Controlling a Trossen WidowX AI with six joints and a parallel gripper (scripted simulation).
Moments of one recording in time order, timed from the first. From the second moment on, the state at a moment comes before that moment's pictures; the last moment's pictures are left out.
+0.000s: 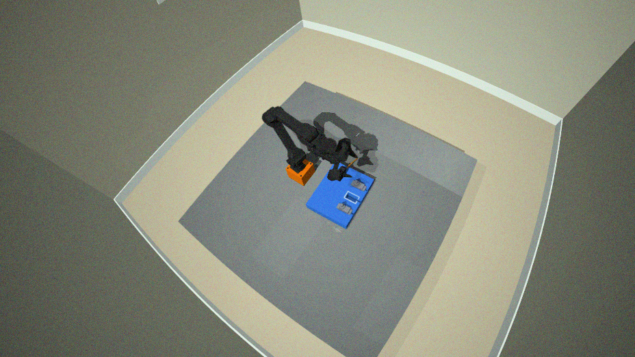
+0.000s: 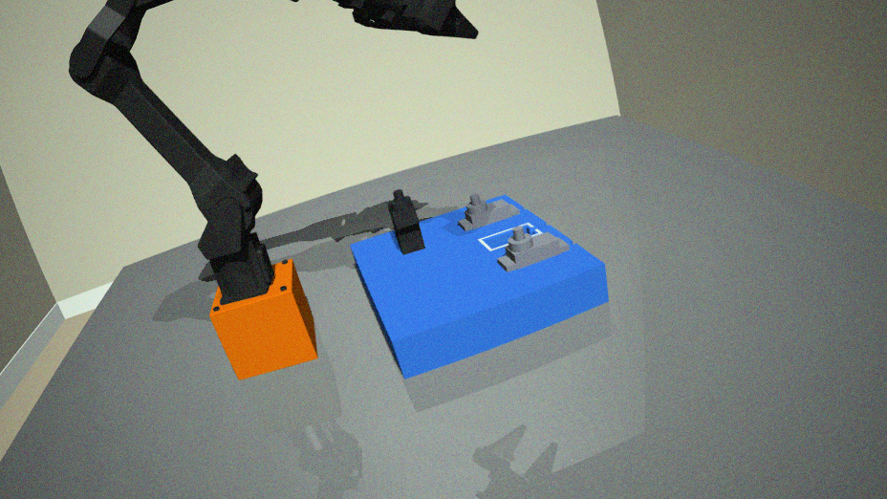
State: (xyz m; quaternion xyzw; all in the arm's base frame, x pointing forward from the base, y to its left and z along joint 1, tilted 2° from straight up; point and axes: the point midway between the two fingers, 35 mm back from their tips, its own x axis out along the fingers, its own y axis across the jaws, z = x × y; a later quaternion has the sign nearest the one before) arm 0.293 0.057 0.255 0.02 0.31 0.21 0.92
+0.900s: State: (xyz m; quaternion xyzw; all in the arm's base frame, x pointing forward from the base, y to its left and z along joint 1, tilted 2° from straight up) arm 0.261 0.111 0.162 -0.26 0.44 0.36 0.78
